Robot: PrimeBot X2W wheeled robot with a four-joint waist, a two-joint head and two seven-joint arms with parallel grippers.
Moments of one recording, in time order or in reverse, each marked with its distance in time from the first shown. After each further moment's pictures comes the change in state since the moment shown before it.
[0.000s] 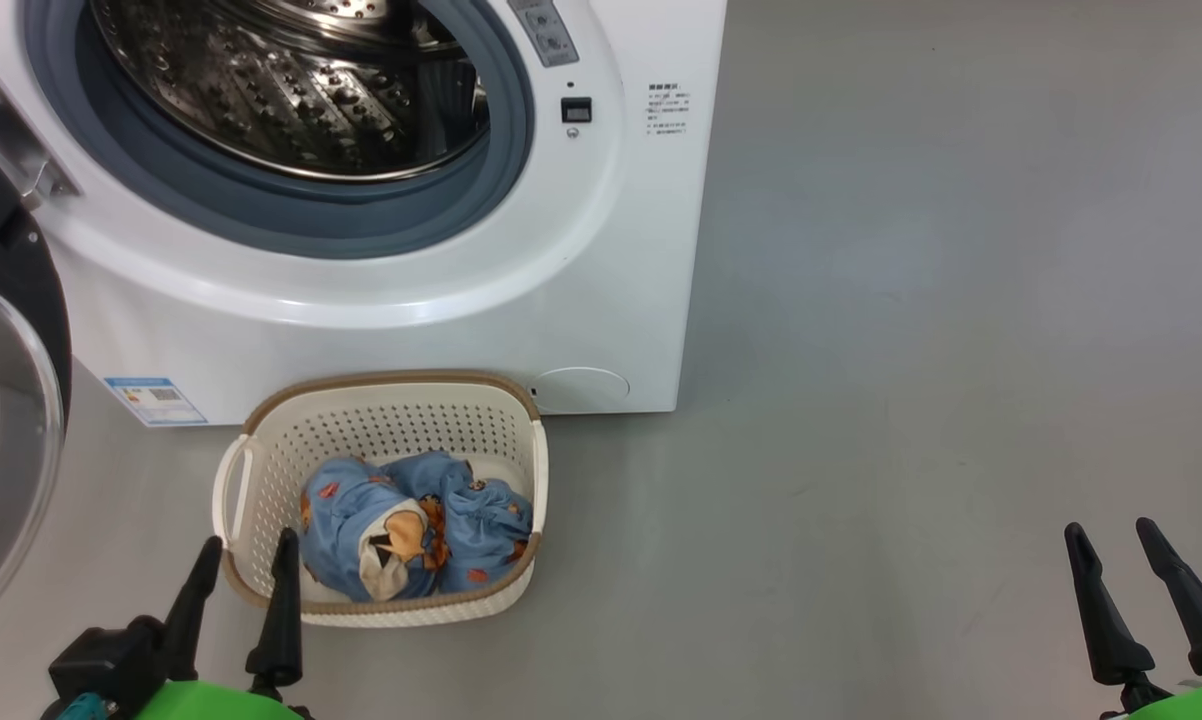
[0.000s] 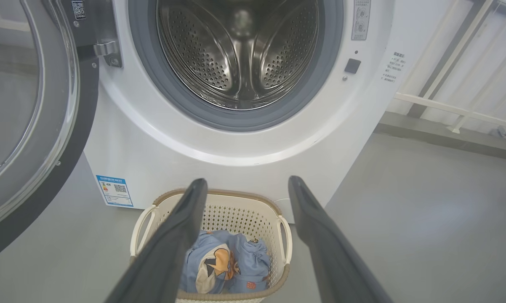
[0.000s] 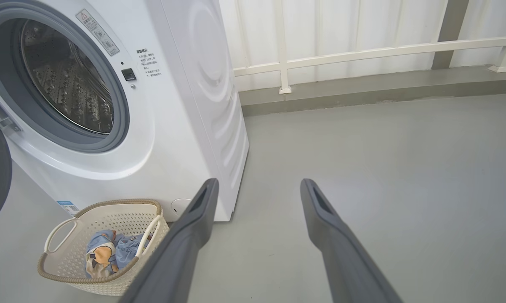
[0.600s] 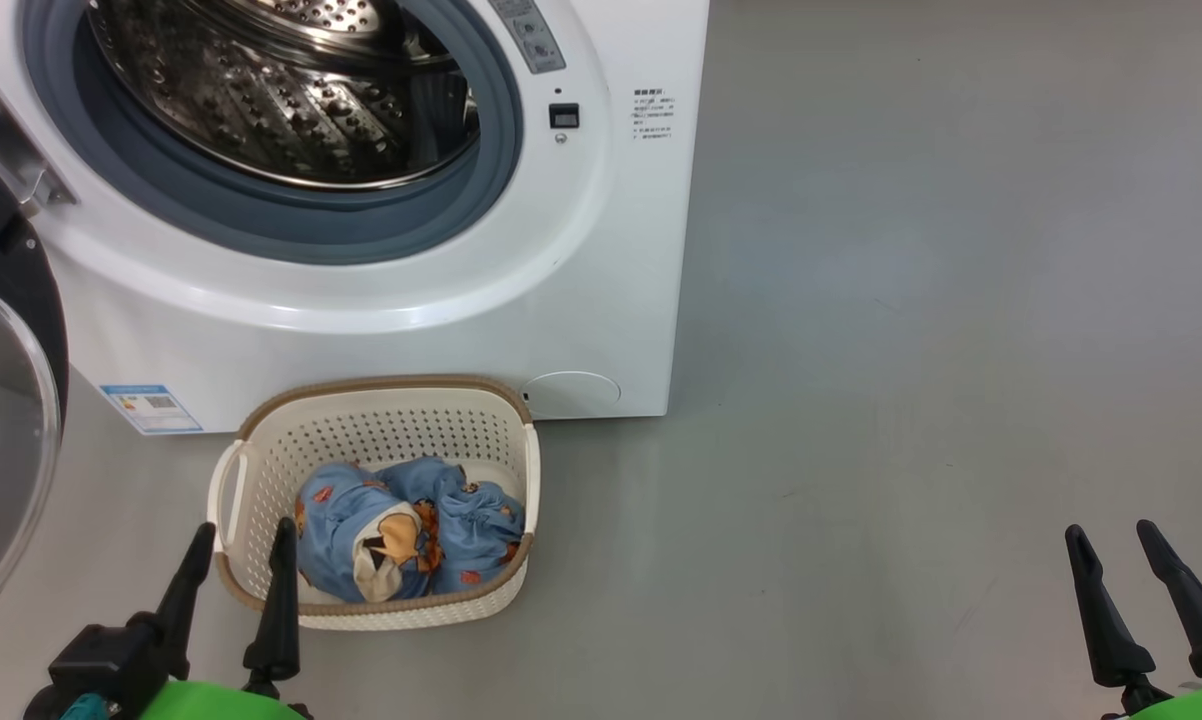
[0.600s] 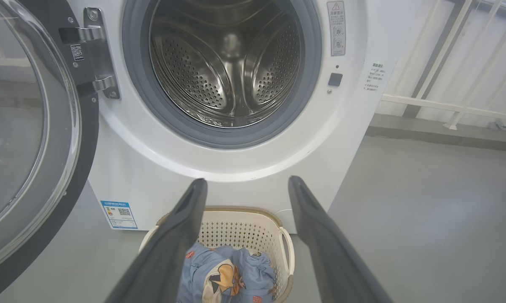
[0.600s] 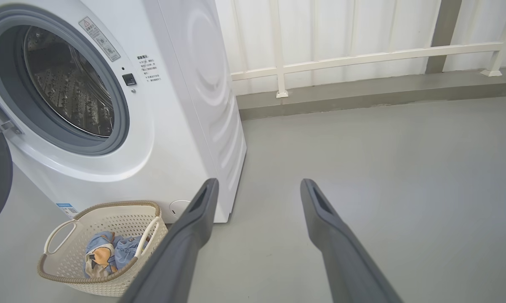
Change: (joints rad) left arm 0.010 -0.016 0.036 -0.049 0.094 0.000 0.000; right arm 0.003 0.000 -0.001 0.000 0.000 0.000 0.000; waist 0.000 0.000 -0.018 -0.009
